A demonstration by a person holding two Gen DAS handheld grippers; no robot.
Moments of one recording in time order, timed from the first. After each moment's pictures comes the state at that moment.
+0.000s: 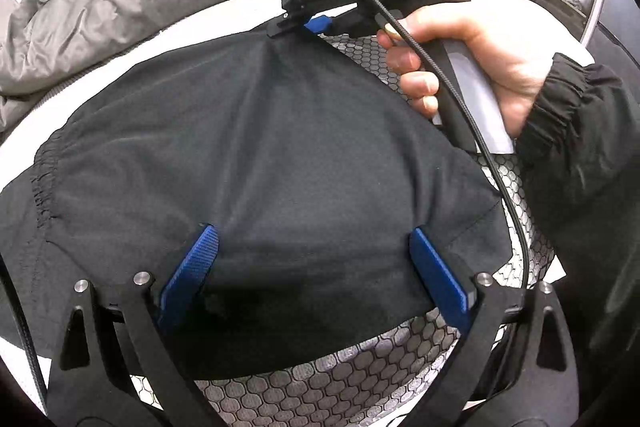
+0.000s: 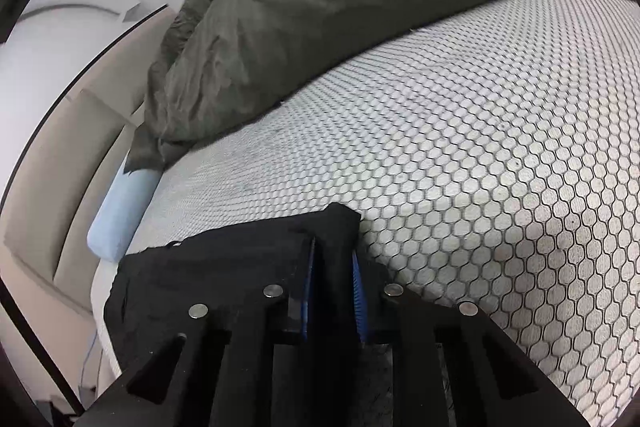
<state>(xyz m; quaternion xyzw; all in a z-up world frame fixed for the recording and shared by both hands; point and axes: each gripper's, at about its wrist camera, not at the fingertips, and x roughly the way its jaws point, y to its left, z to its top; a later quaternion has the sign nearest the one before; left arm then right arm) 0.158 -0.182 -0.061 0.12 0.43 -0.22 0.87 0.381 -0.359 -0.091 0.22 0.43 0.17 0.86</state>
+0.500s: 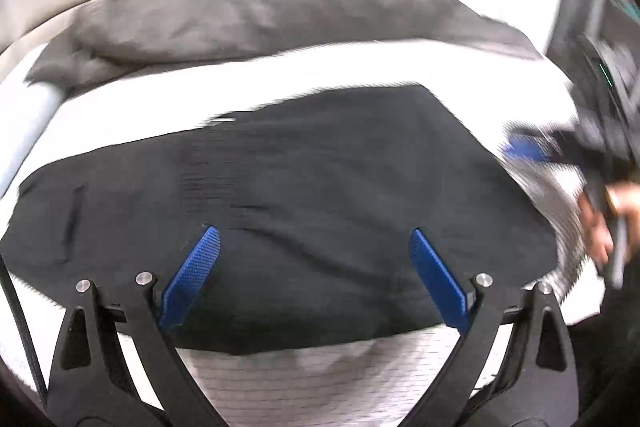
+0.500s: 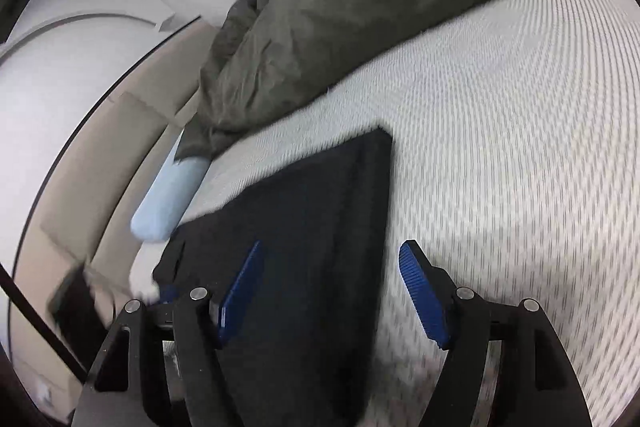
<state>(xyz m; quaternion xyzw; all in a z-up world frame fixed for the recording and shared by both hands) 0.167 -0.037 -0.011 0.01 0.38 -0.10 0.92 0.224 -0.393 -0.065 0.25 0.41 0.24 0.84</state>
